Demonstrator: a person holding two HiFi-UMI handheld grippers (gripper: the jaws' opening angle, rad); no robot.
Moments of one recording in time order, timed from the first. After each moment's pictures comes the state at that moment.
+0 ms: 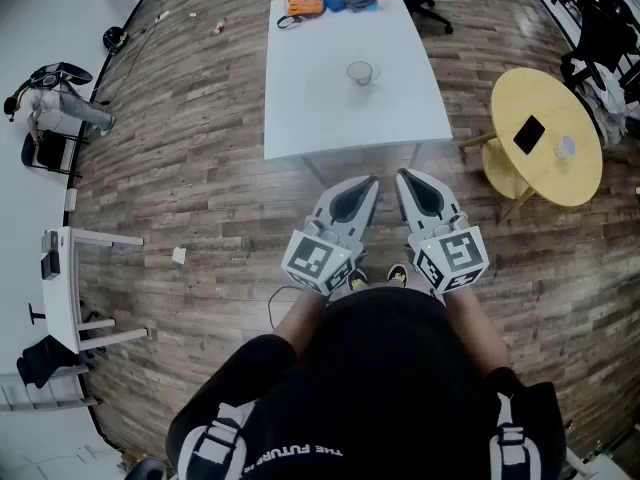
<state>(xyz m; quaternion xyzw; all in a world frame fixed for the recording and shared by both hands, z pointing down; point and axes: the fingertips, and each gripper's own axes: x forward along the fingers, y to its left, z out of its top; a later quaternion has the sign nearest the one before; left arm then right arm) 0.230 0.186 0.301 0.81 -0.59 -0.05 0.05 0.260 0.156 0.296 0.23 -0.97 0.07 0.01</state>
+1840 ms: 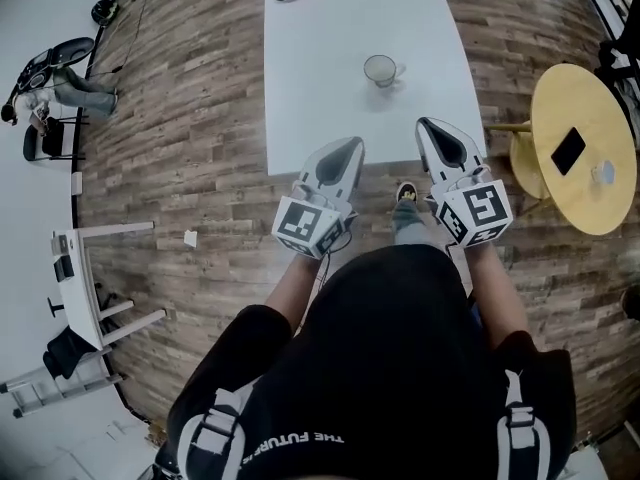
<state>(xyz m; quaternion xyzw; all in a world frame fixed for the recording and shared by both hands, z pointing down) 0.075 0.004 0.379 0.78 -0.62 0.00 0.09 0.149 -0.065 0.360 0.22 -0.97 0.09 0.02</state>
